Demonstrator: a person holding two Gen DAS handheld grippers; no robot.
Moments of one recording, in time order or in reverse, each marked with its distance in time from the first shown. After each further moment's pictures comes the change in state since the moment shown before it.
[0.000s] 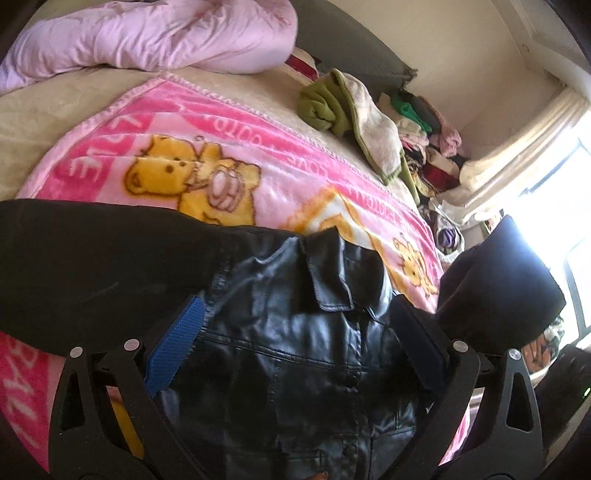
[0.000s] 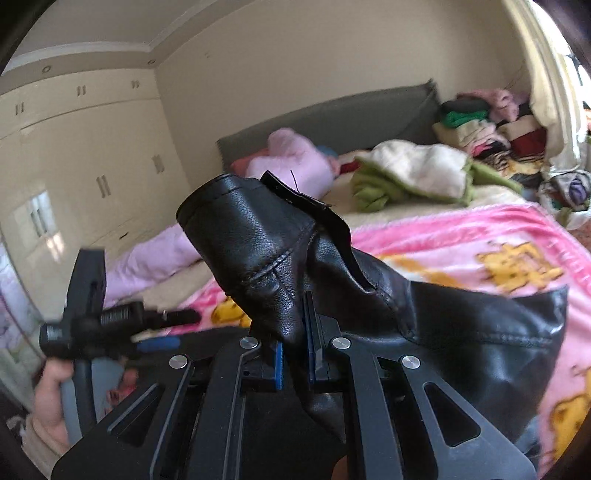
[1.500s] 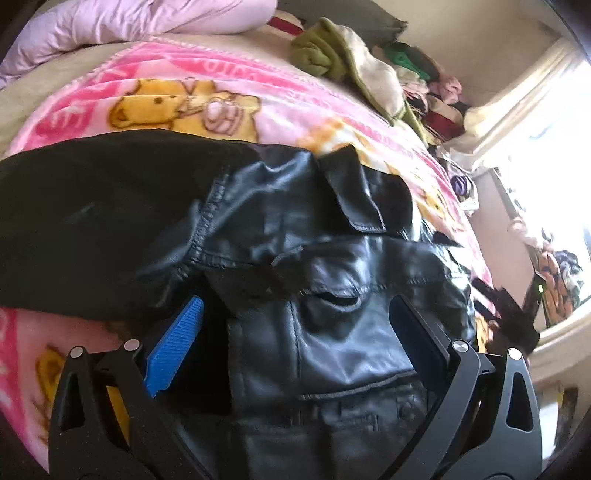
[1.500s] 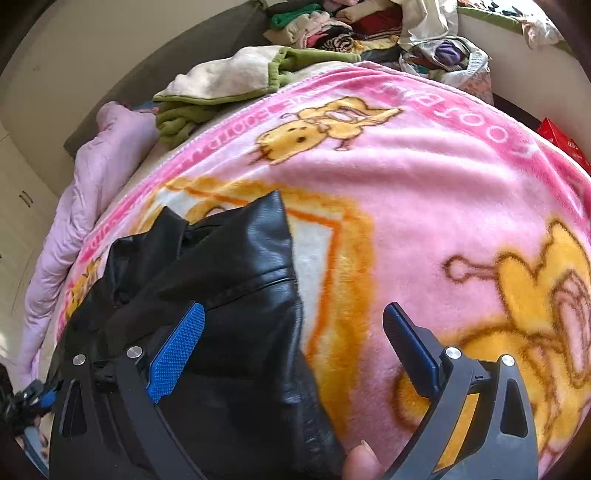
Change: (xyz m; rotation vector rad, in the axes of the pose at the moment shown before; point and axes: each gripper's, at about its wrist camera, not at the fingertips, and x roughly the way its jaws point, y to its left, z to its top) left arm 0.043 0.008 -0.071 0.140 0.142 0.044; right arm -0.005 -0.240 -0.087 0.439 0.275 -0.426
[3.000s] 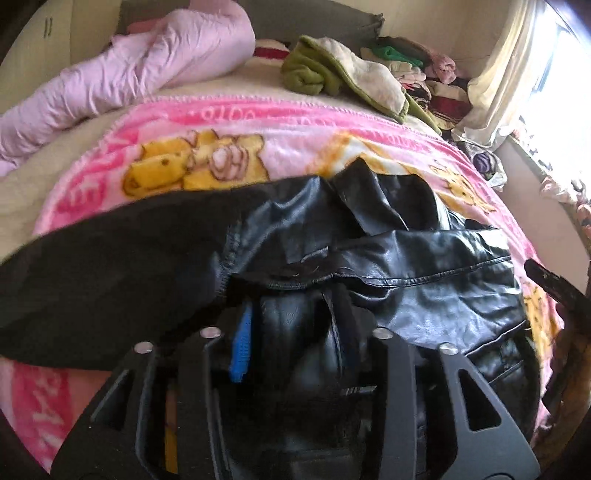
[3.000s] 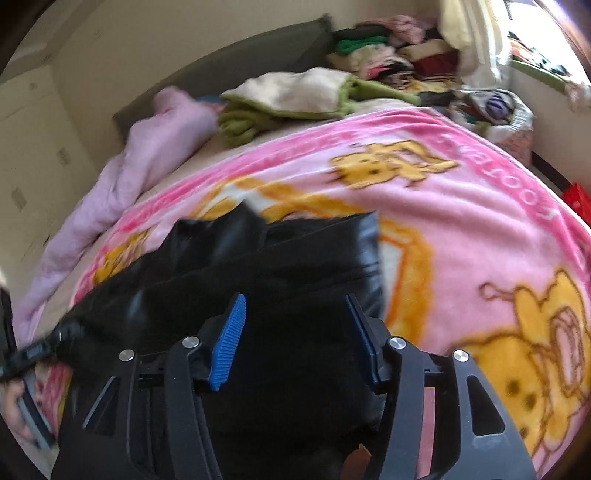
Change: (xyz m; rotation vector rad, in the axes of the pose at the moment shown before) left arm -0.004 -0.024 0.008 0.211 -0.109 0.203; right arm -0.040 0.064 -0.023 -0.233 -0.068 0.097
